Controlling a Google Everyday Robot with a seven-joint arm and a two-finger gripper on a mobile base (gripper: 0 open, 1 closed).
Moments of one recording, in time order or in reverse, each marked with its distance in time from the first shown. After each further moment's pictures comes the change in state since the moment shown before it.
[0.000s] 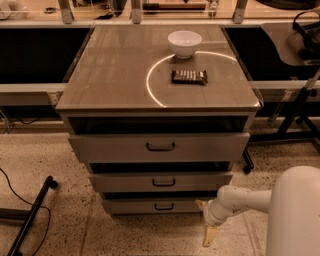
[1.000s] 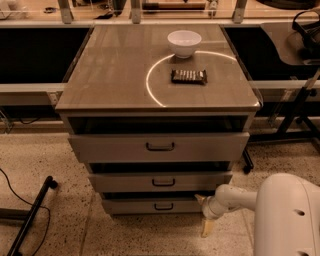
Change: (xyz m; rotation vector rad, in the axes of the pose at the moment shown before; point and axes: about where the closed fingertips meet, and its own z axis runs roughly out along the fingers) arm 0.030 -0.055 0.050 0.085 0.005 -0.040
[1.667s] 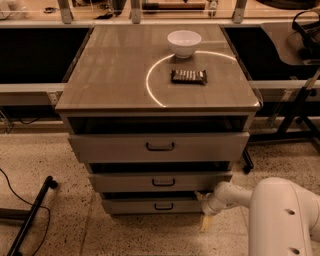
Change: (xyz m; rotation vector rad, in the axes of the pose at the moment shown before) arm 0.010 -0.026 0.021 0.025 -0.017 0.019
